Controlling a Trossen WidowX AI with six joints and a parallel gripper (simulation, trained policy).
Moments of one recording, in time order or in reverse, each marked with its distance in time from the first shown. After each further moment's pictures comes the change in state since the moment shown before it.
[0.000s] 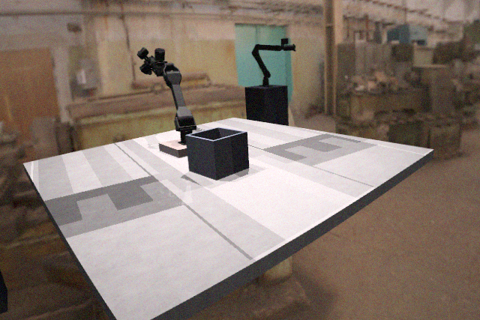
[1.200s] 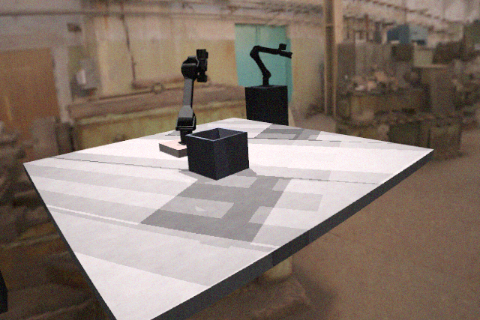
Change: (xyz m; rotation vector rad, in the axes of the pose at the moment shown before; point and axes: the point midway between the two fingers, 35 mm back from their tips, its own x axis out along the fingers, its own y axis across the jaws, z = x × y) arm -0.227 0.196 -0.186 0.735 0.590 0.666
